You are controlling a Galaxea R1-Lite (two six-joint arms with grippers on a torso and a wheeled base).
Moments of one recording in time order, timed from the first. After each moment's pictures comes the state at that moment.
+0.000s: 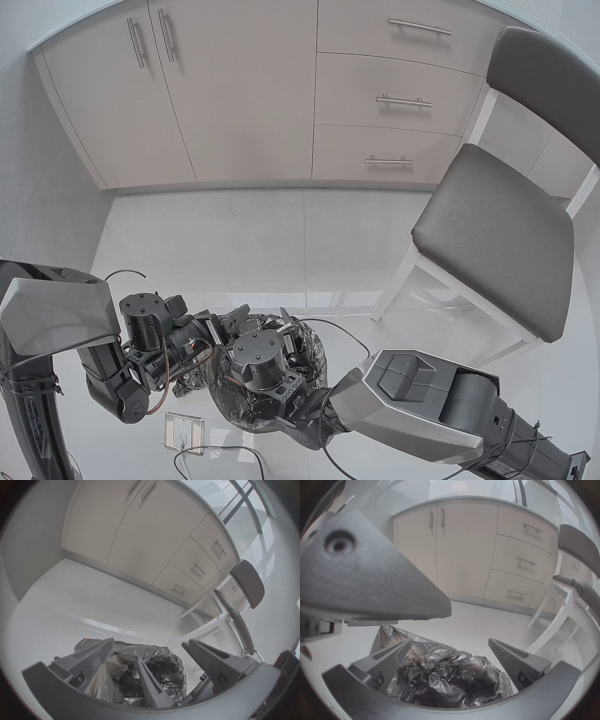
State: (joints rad) left arm -0.35 2.22 -0.47 -1.53 -0.10 -0.46; right arm 0.98 2.71 -1.59 -1.03 -0.75 -0.10
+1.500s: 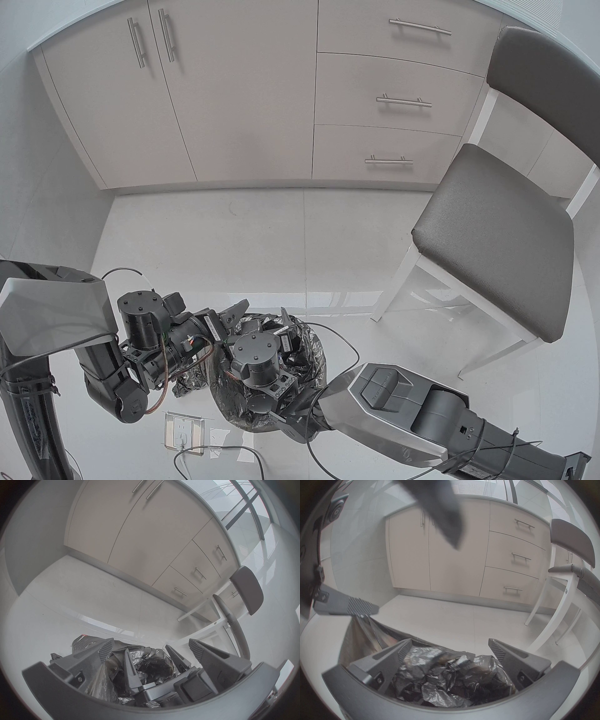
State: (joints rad) left arm -0.36 2.20 -0.47 -1.53 -0.10 -0.51; right arm 0.95 2.89 -1.85 -1.02 -0.79 -0.10
